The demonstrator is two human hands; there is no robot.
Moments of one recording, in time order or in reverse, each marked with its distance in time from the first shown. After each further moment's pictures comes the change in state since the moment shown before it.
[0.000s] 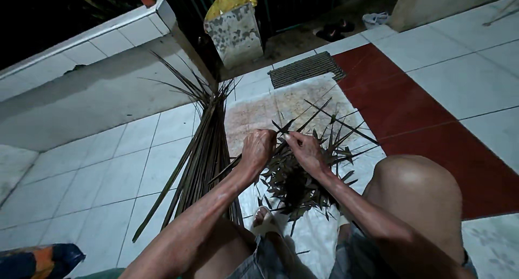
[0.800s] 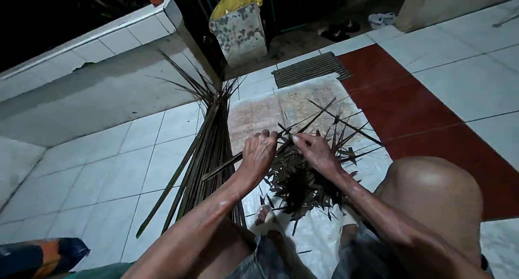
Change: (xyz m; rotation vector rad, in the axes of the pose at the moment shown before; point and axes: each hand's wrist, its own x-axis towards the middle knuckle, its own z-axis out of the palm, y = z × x) left_hand -0.022 -0.005 0.002 0.239 0.099 0.110; right_hand -0.008 0.001 -0.020 0.008 -0.129 -0.050
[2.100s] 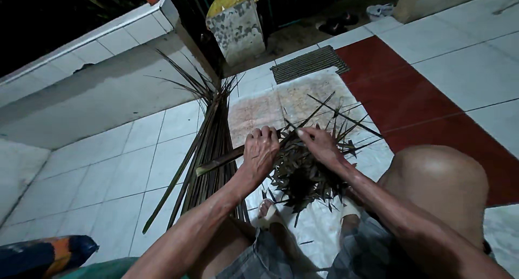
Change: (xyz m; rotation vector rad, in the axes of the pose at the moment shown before) left_hand -0.022 0.009 0.002 0.220 0.088 0.119; right_hand -0.005 0.020 -0.006 -0.086 0.024 0.020
